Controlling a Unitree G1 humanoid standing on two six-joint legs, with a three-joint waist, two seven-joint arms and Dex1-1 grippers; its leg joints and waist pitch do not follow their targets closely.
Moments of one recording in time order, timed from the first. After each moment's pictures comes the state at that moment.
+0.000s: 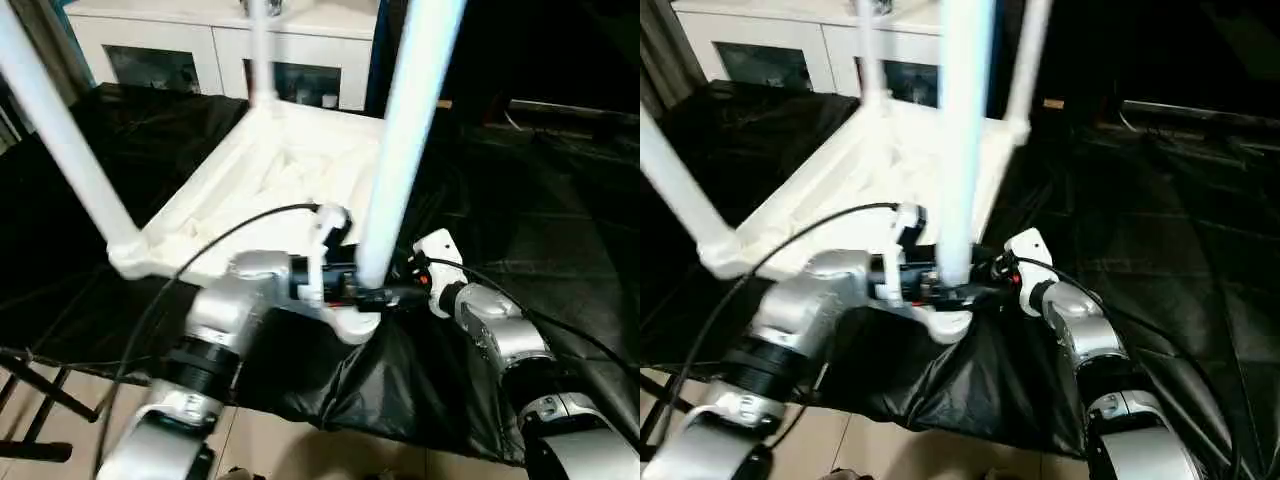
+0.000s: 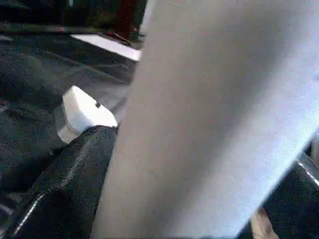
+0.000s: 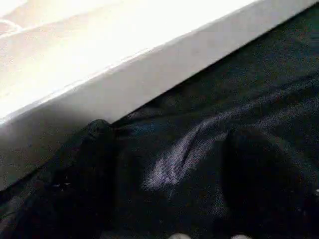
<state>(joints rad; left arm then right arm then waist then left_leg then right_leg) -0.59 0.06 -0.20 0.39 -0.32 0.36 -1.13 -0.56 -0.22 0.07 0.86 0.05 0.02 0.57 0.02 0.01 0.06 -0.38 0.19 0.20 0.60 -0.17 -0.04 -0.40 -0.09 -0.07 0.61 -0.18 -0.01</state>
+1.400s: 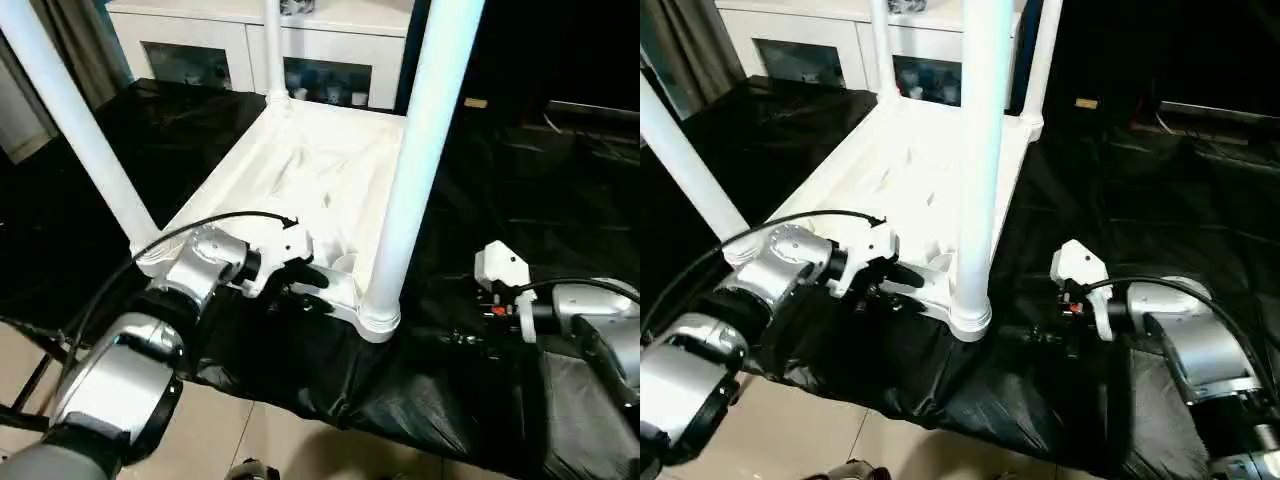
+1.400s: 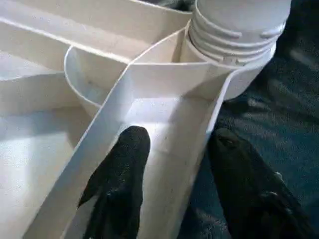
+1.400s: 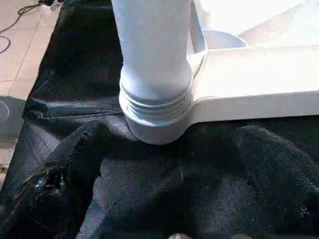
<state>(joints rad) -0.88 0.30 -0.35 1.10 0.04 -0.16 -1.30 -0.31 -0.66 0.13 0.16 0.23 0.31 1.23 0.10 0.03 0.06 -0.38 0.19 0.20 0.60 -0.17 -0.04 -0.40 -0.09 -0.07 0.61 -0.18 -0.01</state>
